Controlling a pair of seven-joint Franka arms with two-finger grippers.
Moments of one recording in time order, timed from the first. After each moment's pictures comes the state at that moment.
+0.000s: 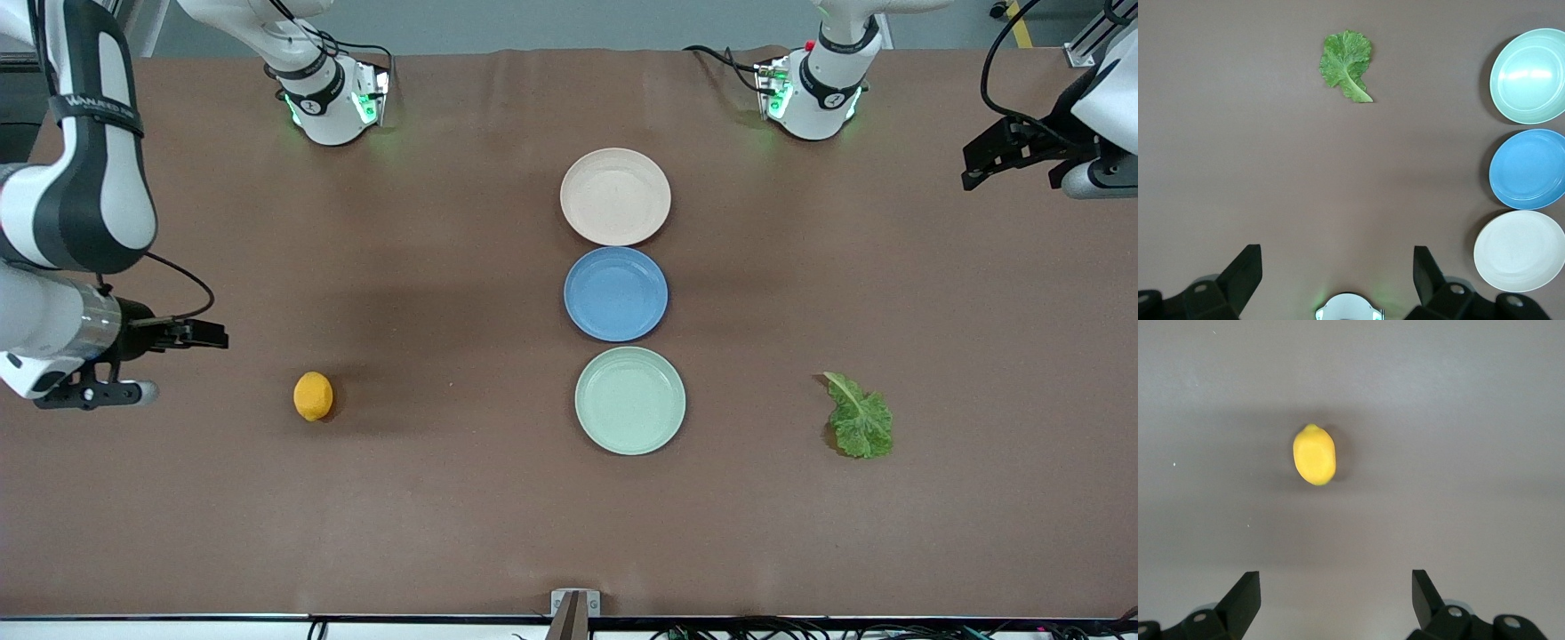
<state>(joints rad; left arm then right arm) -0.03 -0.06 -0.08 -1.52 0.03 1.39 -0.08 0.11 0.33 -0.17 -1.52 0.08 1.67 -0.10</state>
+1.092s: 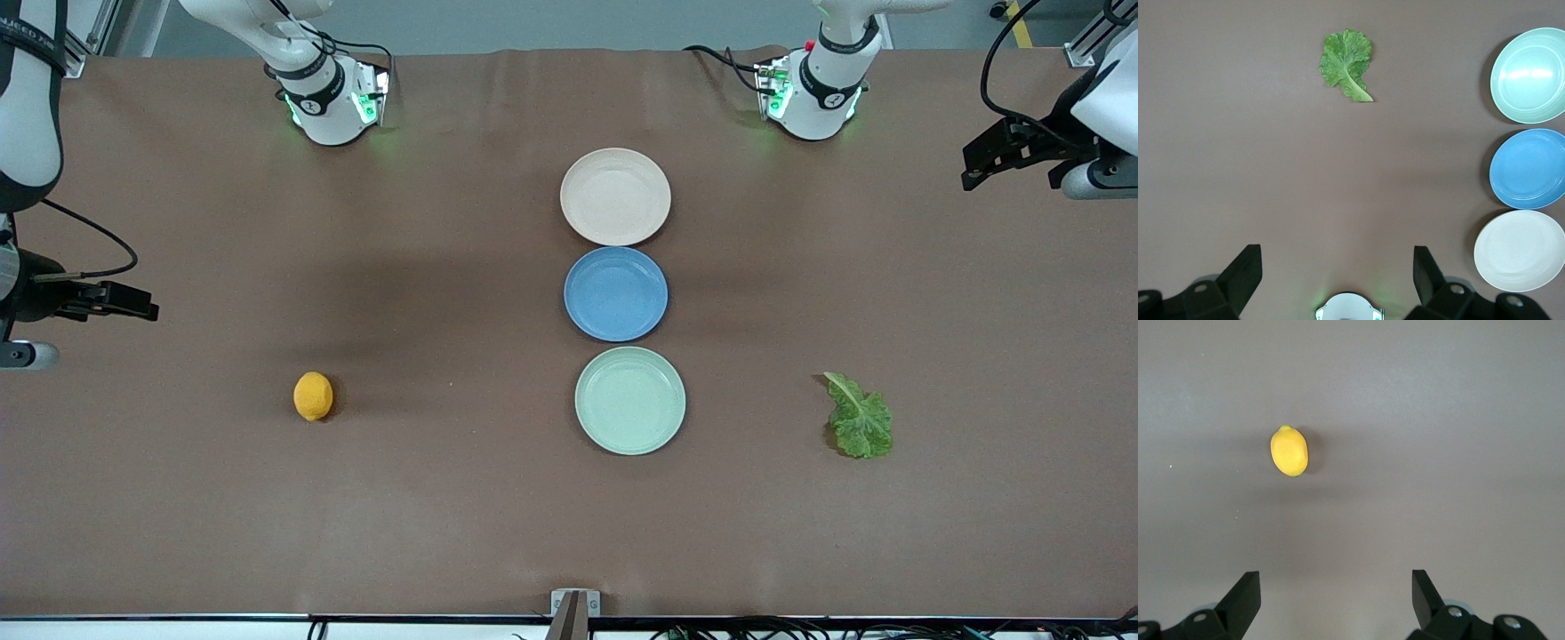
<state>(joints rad) -0.03 -0.06 -0.08 -1.52 0.03 1.39 -0.08 0.06 0.25 -0.18 -1.46 0.04 1.59 -0.11</state>
